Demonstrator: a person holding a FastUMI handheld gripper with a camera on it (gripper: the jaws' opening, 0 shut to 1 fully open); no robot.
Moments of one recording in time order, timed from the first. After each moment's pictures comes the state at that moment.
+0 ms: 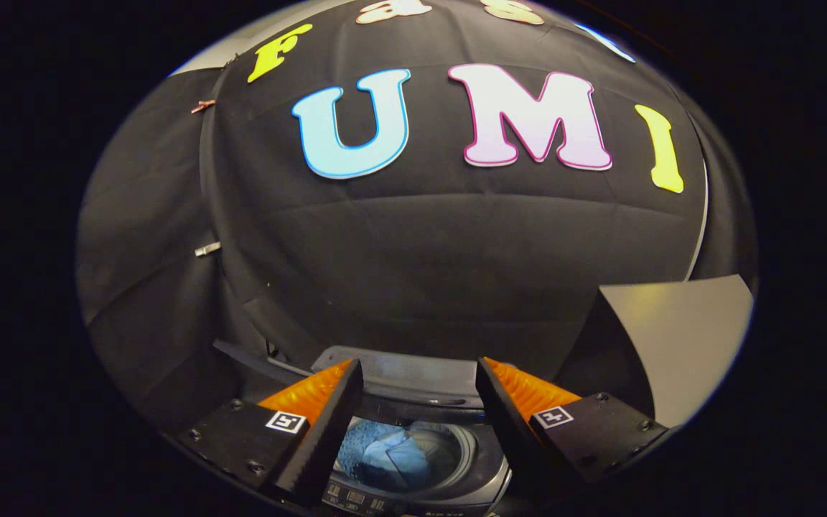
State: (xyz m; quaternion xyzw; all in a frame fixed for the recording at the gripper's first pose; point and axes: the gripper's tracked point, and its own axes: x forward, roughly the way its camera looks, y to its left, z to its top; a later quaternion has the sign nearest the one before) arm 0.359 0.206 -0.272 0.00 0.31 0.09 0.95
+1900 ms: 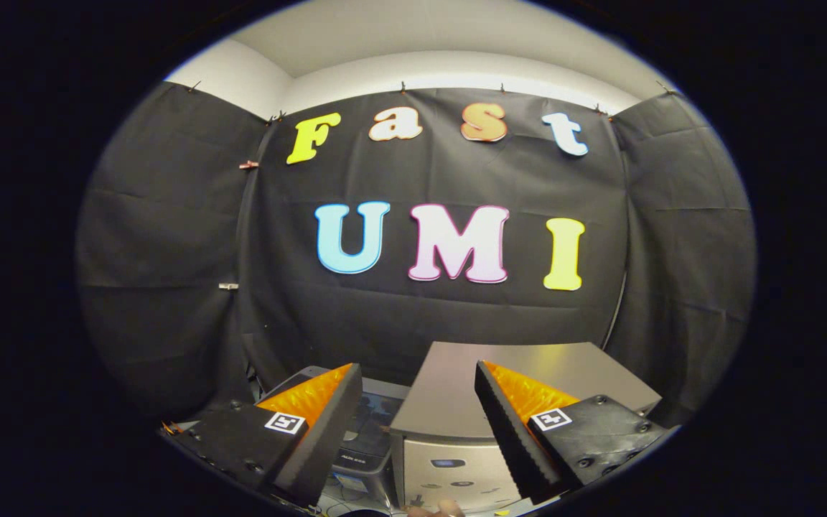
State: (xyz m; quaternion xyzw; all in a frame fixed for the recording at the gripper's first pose) arm 0.113 0.015 -0.049 -0.03 0.06 0.07 1.00
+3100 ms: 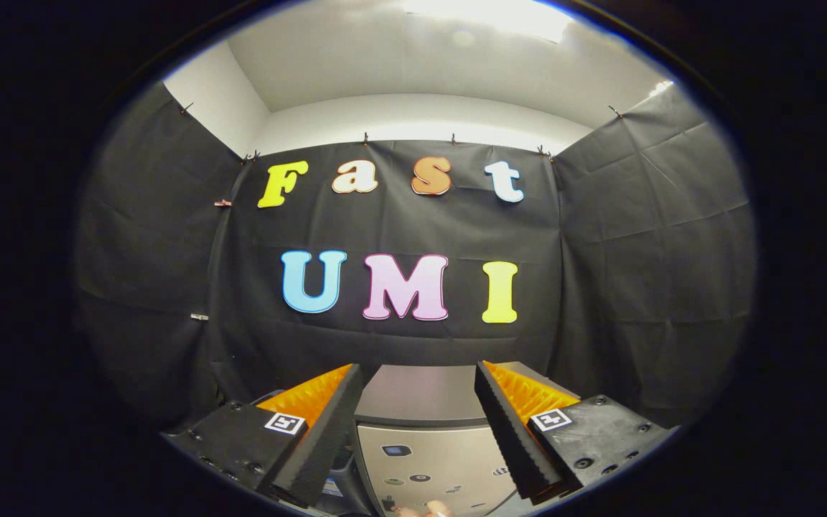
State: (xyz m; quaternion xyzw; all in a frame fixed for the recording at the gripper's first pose) arm 0.020 -0.040 -0.002 -0.03 -0.04 0.00 1.00
